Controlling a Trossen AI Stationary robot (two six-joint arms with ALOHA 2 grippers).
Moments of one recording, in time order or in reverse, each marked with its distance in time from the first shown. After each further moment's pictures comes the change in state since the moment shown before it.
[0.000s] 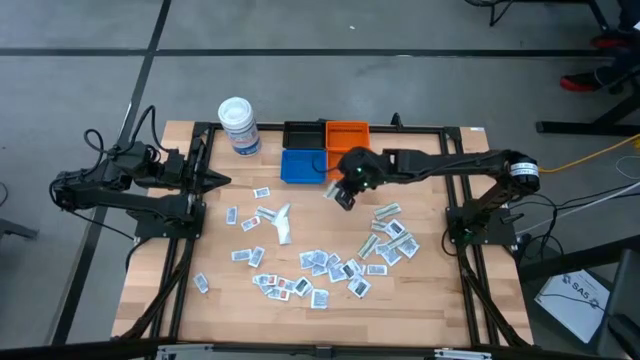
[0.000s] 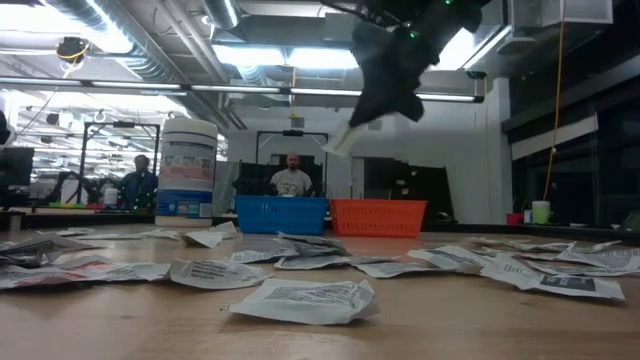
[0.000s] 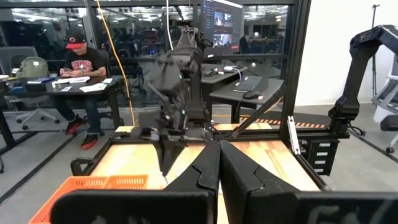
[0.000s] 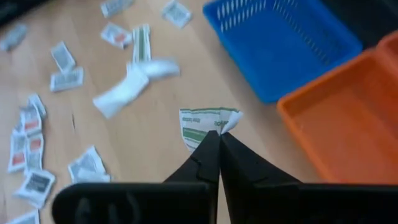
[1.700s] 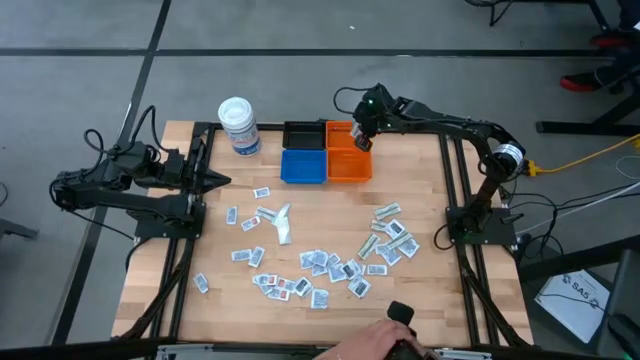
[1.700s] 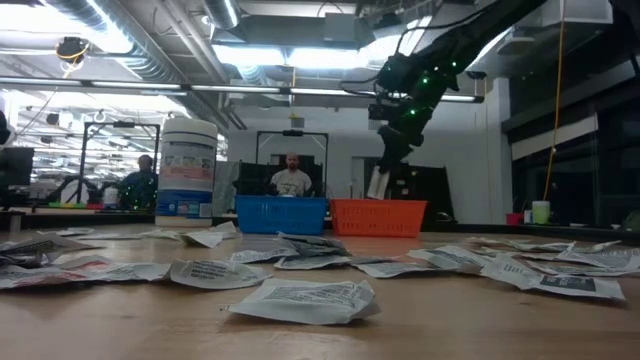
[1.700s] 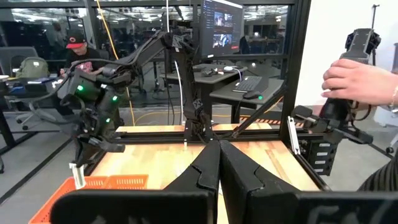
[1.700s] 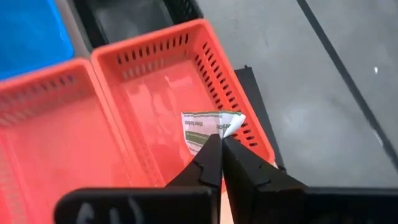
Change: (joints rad) left arm 0.000 0.000 0.000 0.000 0.000 0.000; right arm -0.526 0.160 0.082 0.003 0.018 -0.711
